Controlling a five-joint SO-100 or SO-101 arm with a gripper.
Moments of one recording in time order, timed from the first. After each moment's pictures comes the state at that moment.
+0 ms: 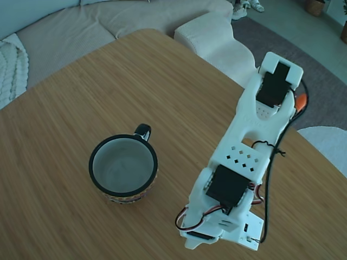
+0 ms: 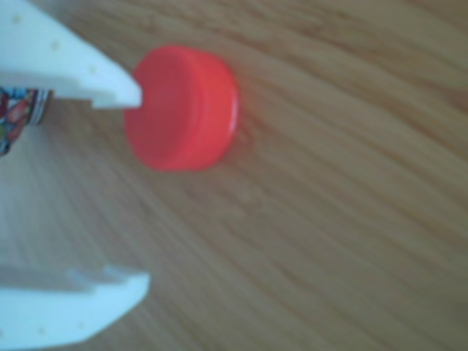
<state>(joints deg) -20.5 53.2 62.4 72.5 -15.6</state>
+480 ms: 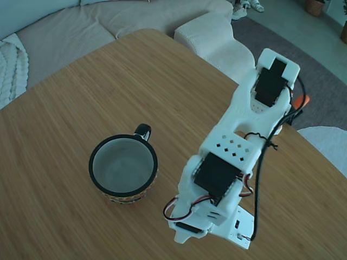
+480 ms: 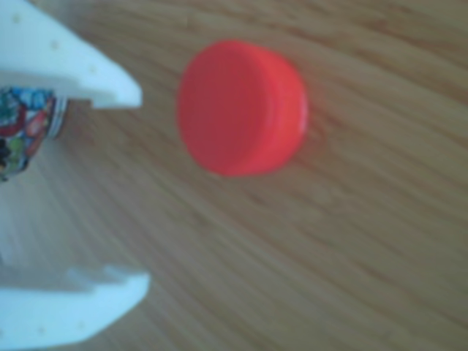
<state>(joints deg) -17.1 54.6 61.4 74.3 -15.6</state>
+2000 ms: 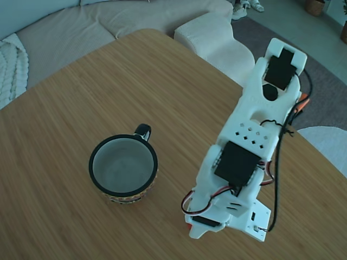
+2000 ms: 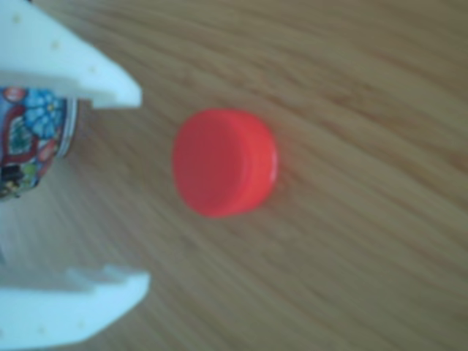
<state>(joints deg) -20.2 63.2 71.1 73.7 -13.9</state>
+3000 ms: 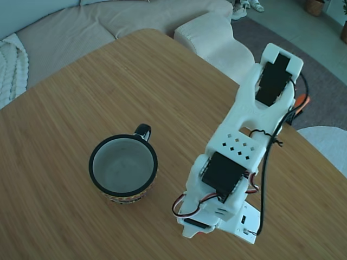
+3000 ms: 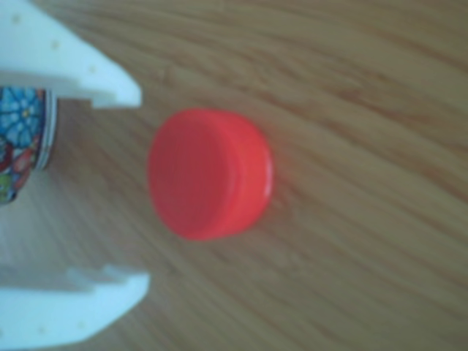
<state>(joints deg) -18.3 58.4 70.0 72.1 -13.9</state>
